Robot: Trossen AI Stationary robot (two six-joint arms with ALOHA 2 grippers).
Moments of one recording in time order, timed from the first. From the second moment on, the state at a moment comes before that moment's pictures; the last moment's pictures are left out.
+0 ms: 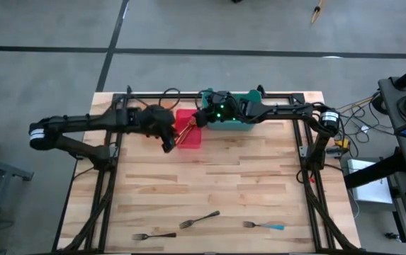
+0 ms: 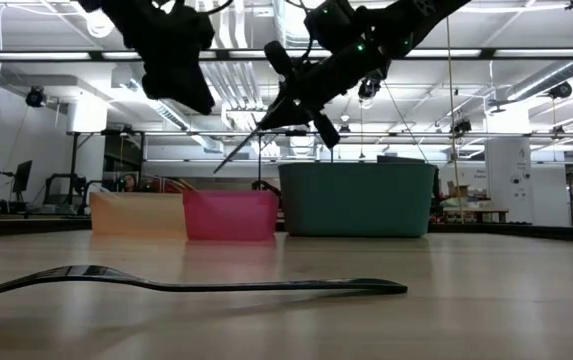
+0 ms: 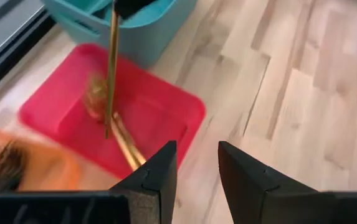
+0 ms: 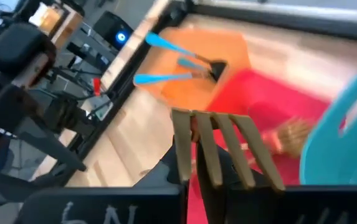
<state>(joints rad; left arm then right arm) 0.21 1.21 0.99 -0.60 -0.06 -0.26 -0.32 1.79 1.31 0.01 -0.06 0.73</state>
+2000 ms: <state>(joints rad) 0.26 1.27 0.94 -0.37 -0.06 -0.62 -0.39 1.71 1.37 -0.08 -0.23 0.88</state>
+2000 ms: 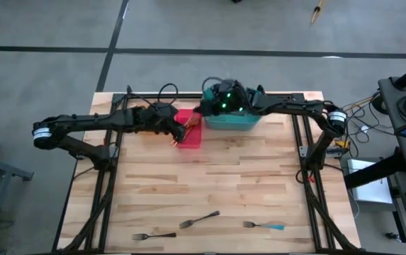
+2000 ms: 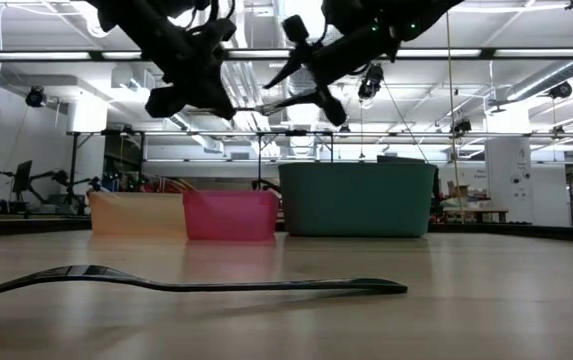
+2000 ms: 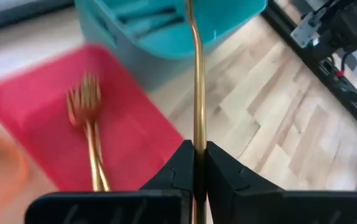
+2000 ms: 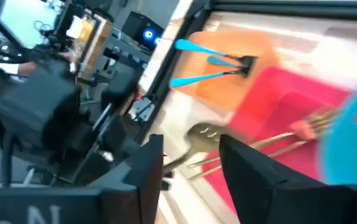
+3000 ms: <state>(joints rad) 0.31 1.49 1.01 -0.57 -0.04 -1.03 -0.55 1.53 1.37 -0.40 -0.26 0.51</state>
